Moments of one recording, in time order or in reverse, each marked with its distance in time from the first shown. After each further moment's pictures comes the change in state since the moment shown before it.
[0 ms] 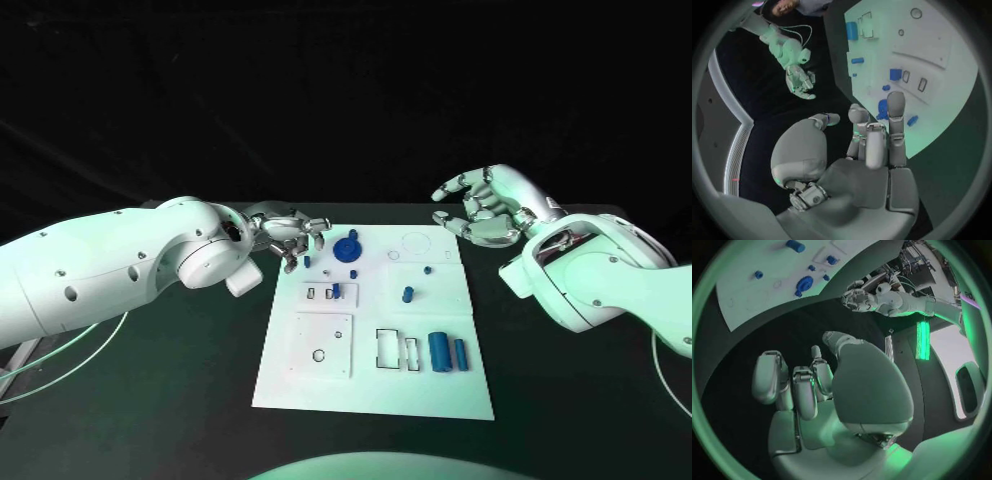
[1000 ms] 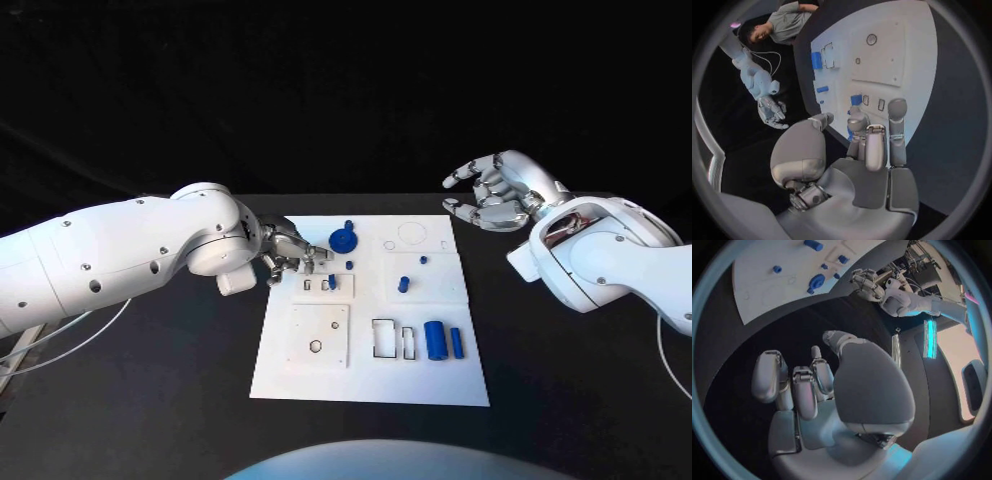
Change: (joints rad) left arm 0.036 0.082 -0.036 -0.035 -0.140 0.190 -0.315; left_hand -0.010 -0.009 0.014 0.001 -0.470 -0.021 0.000 -0.028 0.123 -0.022 0.007 0.100 0.108 0.002 -0.002 0.024 0.000 -0.006 -0.028 0.005 0.051 0.124; right arm 0.006 -0.018 -0.001 -0.033 0.019 0.023 -0.022; right_hand -0.016 -0.024 0.025 -0.003 0.037 -0.015 0.001 0.004 0.003 -0.007 0.000 -0.005 -0.008 0.000 0.000 0.000 0.000 0.000 -0.004 0.004 -0.014 0.000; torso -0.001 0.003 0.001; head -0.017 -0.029
